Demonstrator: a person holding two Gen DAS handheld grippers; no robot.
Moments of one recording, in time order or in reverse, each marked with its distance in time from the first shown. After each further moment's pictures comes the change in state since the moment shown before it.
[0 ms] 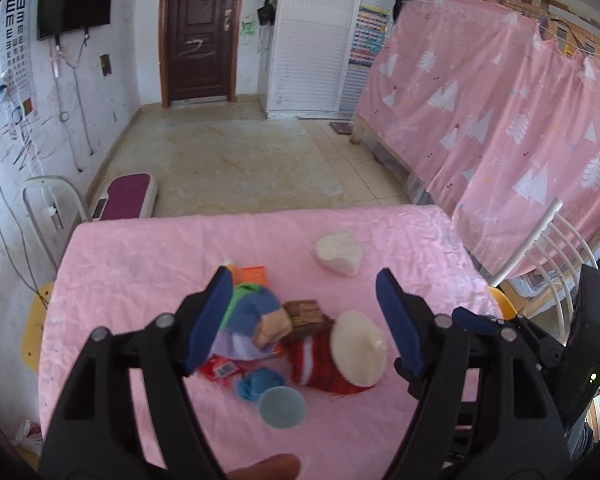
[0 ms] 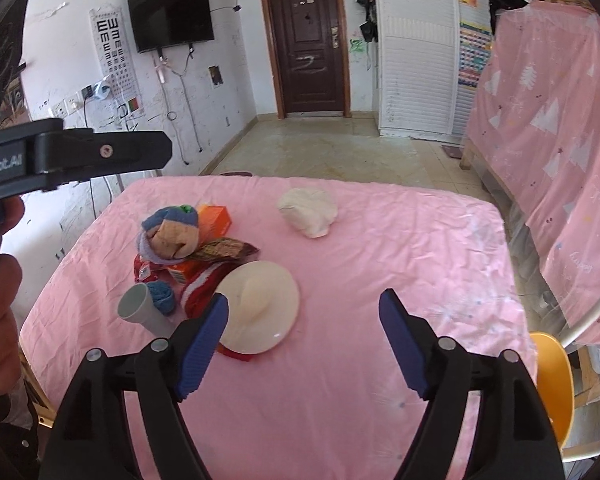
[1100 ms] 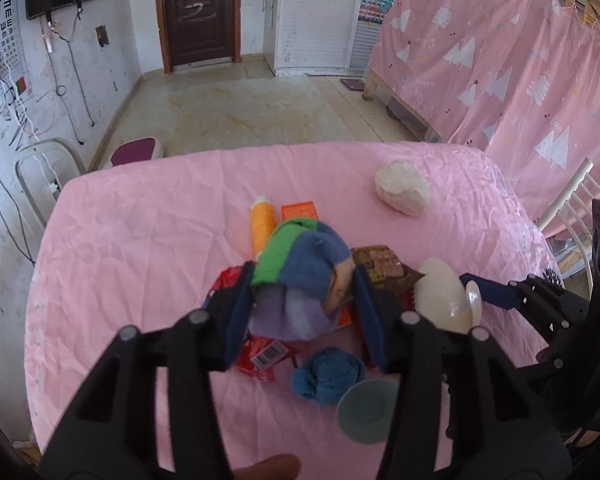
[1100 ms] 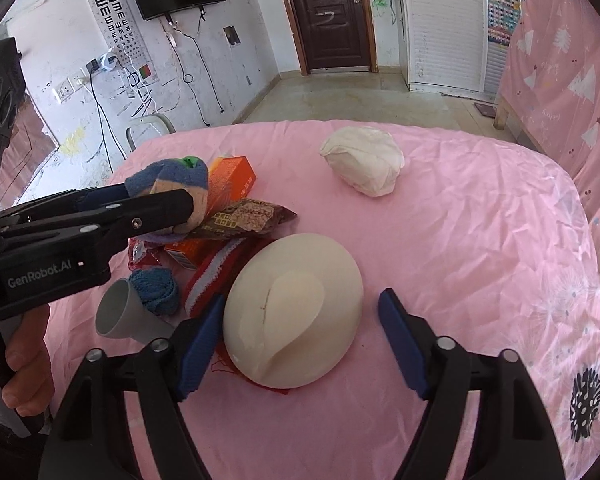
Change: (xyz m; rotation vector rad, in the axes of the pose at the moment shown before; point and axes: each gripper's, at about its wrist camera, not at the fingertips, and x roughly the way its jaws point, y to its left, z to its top) left arm 0.058 0.043 -0.031 0.032 0.144 0.028; right arm 0.069 0.020 0.000 0.022 0.159 0.112
